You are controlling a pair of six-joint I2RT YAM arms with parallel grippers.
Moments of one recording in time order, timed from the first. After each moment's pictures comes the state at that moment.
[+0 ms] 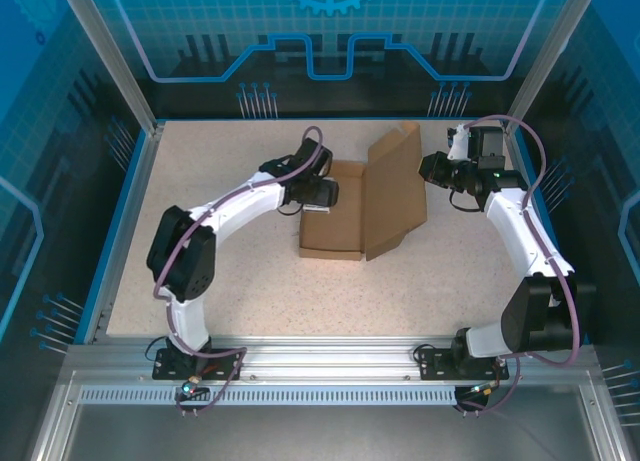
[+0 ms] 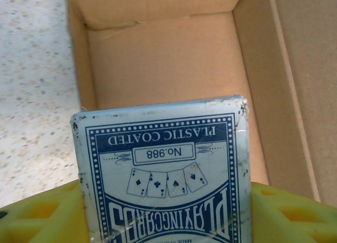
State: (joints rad) left arm -0.57 1.91 1.55 -0.64 -0.08 -0.40; right arm 0.01 1.41 1.21 -0.52 -0.43 0.40
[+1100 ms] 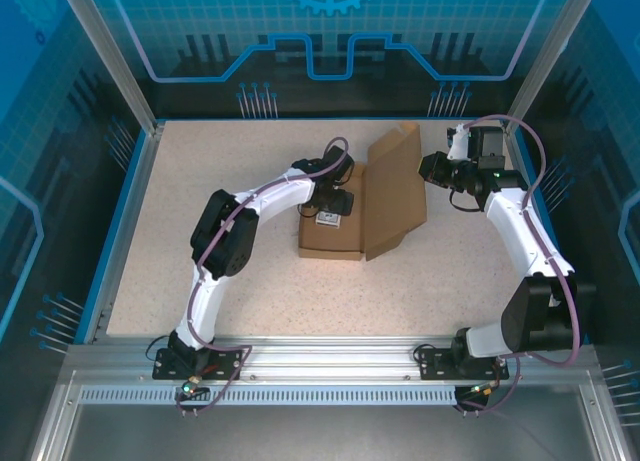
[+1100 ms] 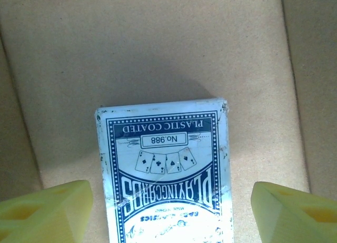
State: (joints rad) left arm -0.59 2.20 1.77 -0.74 -0.09 -0.40; right arm 0.01 1.41 1.21 -0.52 -0.43 0.39
